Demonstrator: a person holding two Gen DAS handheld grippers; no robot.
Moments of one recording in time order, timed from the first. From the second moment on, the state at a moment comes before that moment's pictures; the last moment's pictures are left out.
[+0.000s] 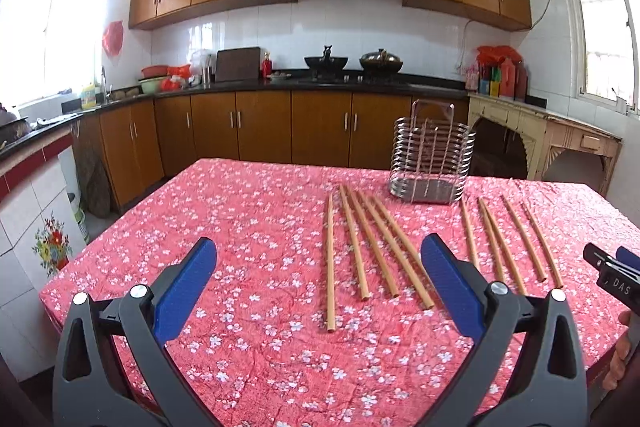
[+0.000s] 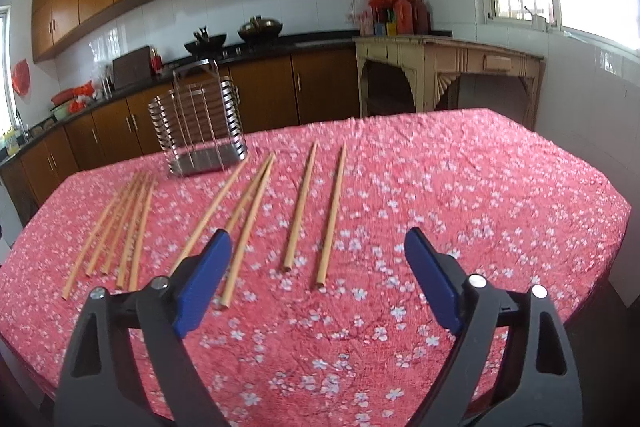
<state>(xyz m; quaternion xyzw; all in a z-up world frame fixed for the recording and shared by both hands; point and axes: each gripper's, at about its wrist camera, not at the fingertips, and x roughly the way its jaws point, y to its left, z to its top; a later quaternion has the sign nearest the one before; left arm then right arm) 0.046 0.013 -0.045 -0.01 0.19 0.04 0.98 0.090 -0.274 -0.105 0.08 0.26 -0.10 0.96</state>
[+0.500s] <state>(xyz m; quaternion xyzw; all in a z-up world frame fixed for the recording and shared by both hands) 0.075 0.022 -0.074 0.00 0.26 0.05 0.96 0.137 -0.286 -0.150 0.09 0.36 -0.12 0.92</state>
